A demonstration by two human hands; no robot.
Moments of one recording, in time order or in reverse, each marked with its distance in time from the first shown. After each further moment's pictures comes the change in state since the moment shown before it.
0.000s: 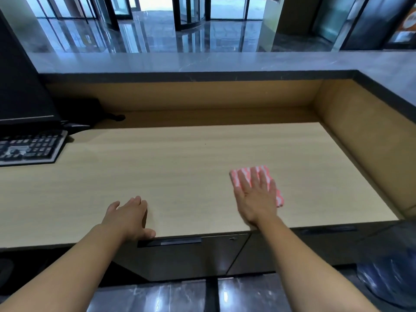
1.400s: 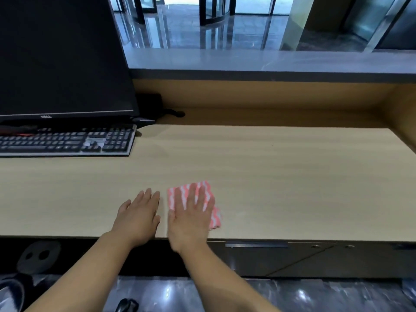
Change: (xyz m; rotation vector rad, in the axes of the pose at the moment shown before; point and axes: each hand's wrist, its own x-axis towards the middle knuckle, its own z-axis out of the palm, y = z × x) left_hand -0.018 -0.179 0.026 -0.166 0.127 -0.060; right_hand -0.056 -0.365 0.046 0.033 -0.056 -0.204
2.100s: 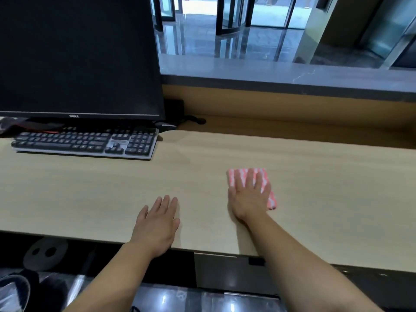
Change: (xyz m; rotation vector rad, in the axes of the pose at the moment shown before) left_hand 0.009 -0.019 0.015 -0.050 0.011 0.013; right_hand 0.080 0.088 -0.033 -0.035 -0.030 0.190
